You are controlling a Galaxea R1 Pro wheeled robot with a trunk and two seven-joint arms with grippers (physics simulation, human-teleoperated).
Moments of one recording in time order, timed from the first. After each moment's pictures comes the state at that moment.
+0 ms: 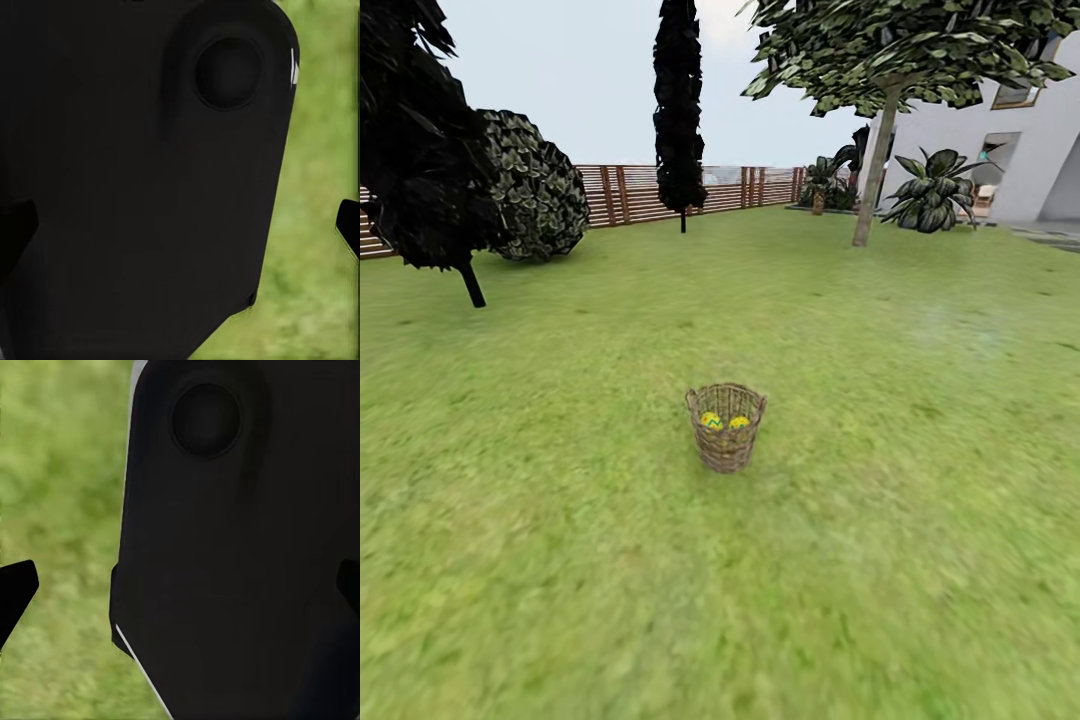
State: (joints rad) left arm 0.00 0.01 0.14 -0.13 0.01 -0.01 0.00; right arm -0.05 0.02 0.03 -0.01 0.04 -0.12 0.00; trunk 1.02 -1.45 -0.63
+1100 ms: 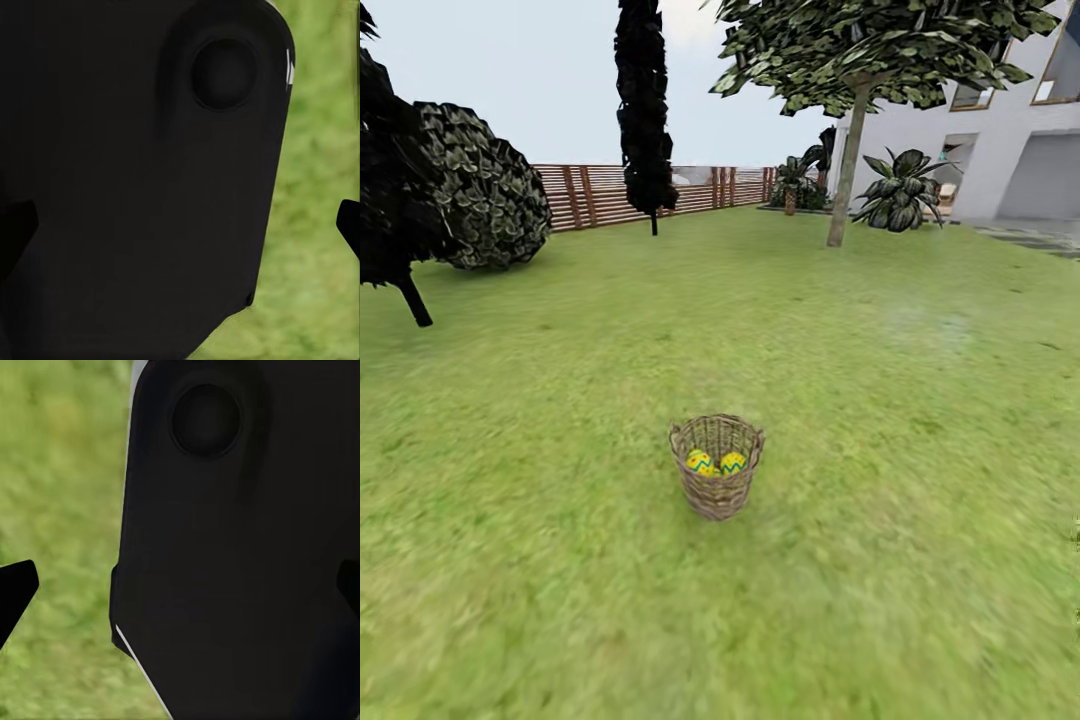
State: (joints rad) left arm 0.00 0.01 0.14 -0.13 0.01 -0.01 0.00; right arm -0.05 0.01 0.03 -0.01 0.04 -0.12 0.00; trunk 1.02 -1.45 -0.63
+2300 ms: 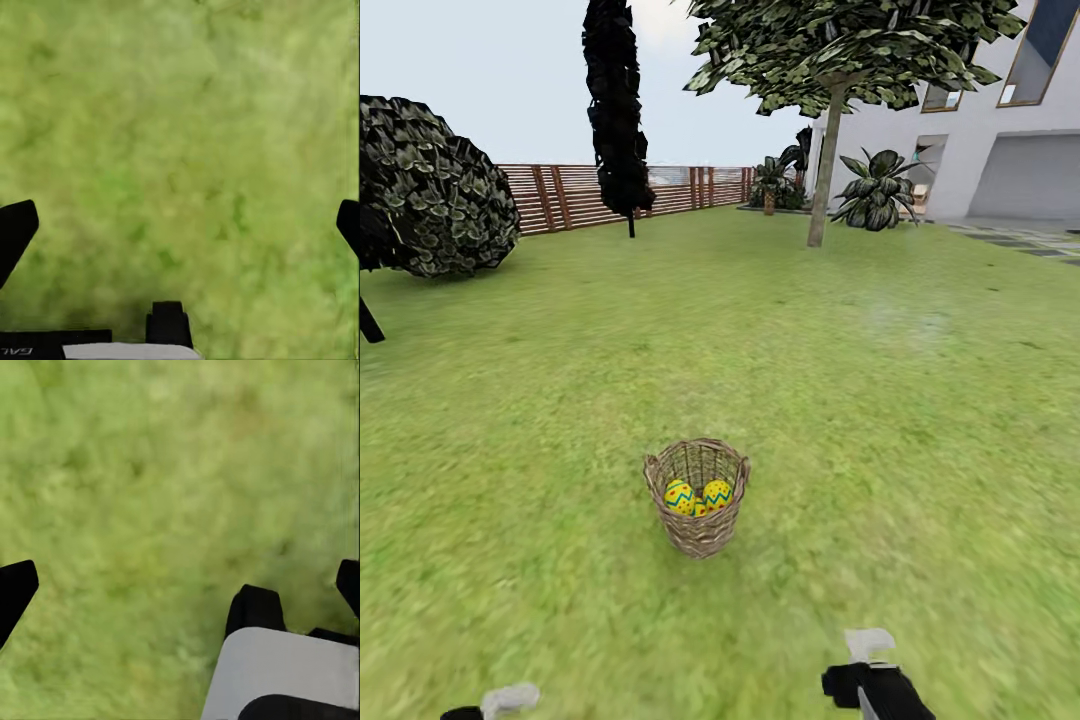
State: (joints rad) left arm -0.40 0.19 0.16 -0.30 0.01 0.40 0.00; right arm -0.30 0.01 0.03 -0.72 0.03 0.48 -0.07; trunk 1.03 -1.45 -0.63
